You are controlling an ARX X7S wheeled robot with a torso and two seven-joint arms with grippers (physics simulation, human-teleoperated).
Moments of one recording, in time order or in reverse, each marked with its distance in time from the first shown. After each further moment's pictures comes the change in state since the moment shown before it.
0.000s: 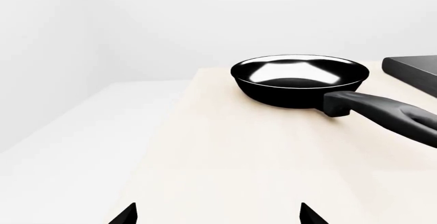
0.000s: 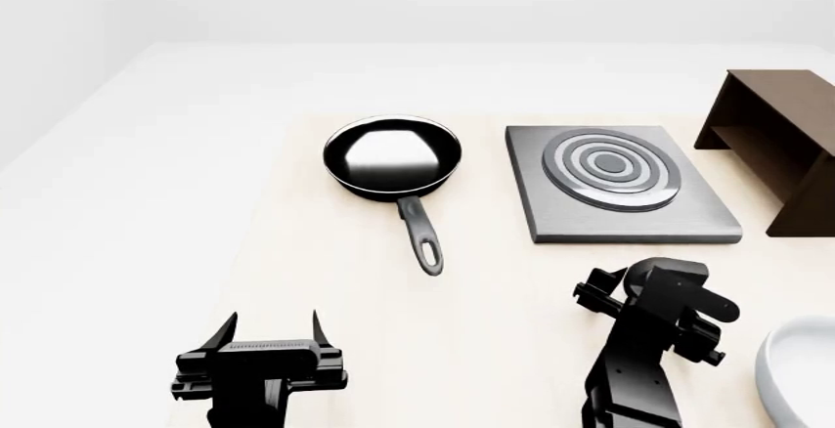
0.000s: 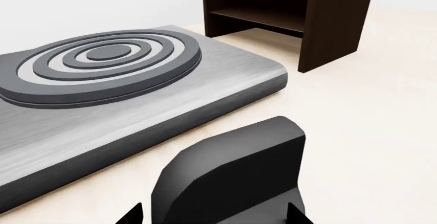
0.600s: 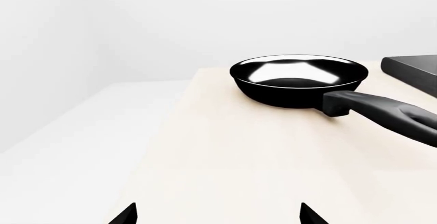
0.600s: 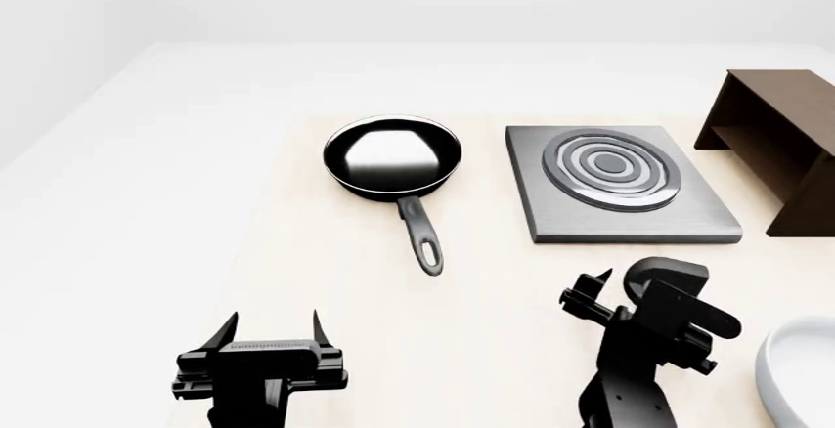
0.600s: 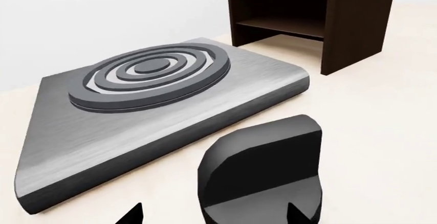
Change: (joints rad) left arm -0.007 -0.007 0.012 -0.014 -0.007 0.013 -0.004; right arm -0.285 -0.055 0.001 -0.648 0.048 0.301 -0.031
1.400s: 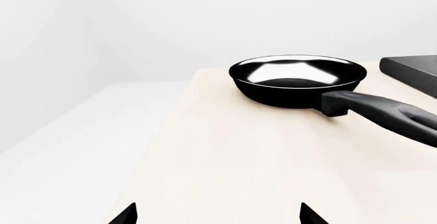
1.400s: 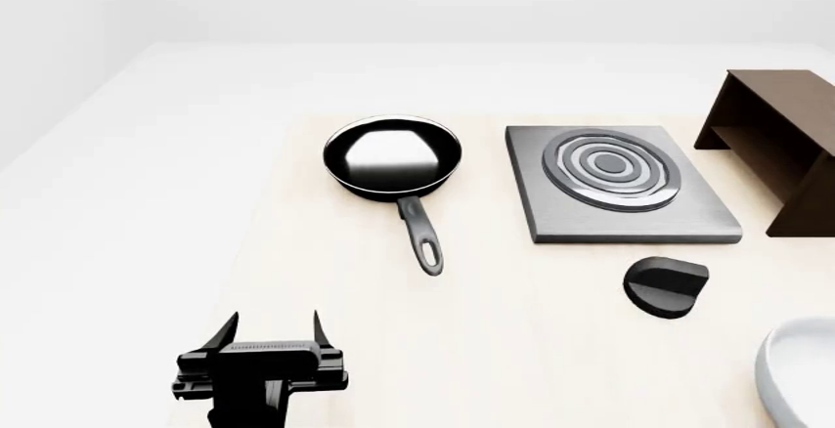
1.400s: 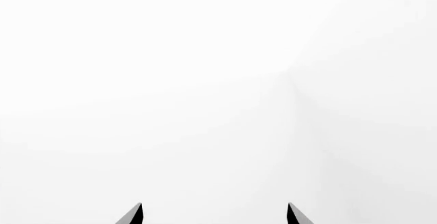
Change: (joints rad) left arm -0.001 -0.010 0.014 -0.001 -0.010 0.008 -0.010; right arm -1.162 -0.026 0.090 -1.381 0.219 -0.669 -0.249
